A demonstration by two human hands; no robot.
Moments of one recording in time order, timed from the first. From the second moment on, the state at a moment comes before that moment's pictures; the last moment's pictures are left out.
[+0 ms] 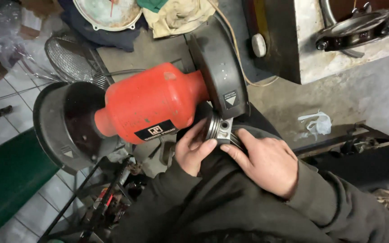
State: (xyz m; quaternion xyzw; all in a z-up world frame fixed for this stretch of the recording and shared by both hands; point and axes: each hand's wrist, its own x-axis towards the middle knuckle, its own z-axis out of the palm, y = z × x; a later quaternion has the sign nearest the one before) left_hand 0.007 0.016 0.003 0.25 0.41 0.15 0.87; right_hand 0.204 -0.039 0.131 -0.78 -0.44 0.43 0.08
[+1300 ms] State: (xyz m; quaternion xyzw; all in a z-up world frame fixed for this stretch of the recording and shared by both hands) left_hand 0.005 0.012 0.004 0.21 0.35 0.19 0.89; right_hand 0.205 -0.035 0.126 -0.76 -0.48 0.42 0.10
